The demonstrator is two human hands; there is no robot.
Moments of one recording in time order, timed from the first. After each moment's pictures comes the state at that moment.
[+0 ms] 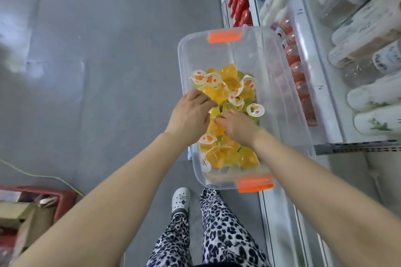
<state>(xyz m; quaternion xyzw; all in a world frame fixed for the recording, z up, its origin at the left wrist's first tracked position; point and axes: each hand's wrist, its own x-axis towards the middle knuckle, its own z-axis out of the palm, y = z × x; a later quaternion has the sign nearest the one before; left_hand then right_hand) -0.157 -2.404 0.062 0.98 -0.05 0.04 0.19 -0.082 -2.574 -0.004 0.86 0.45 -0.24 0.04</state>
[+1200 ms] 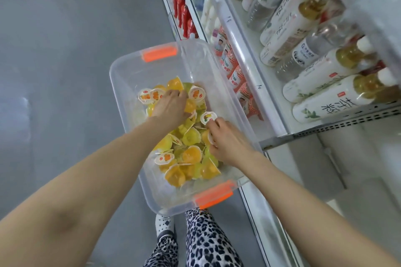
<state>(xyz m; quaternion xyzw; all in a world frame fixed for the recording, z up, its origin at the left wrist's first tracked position) -0.041 -2.459 0.018 0.98 -0.05 -0.12 0.12 -0.096 -2.661 0.034 0.95 0.27 -0.15 -0.07</state>
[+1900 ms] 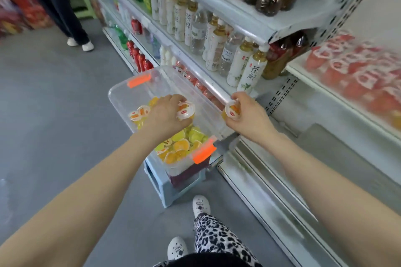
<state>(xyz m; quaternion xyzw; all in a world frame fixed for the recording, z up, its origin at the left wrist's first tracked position) -0.187 -2.471 0.161 0.94 -0.20 0.03 0.26 -0.237 -2.719 0.176 0.97 0.00 0.08 -0.24</state>
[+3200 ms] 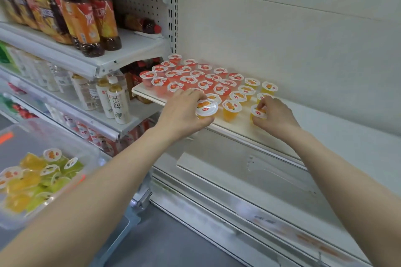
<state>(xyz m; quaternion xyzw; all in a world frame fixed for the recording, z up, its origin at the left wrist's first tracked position) -0.358 -2.845 0.302 0.84 -0.47 0.10 0.26 -0.499 -3.085 0.288 0.94 -0.29 0.13 -0.14</state>
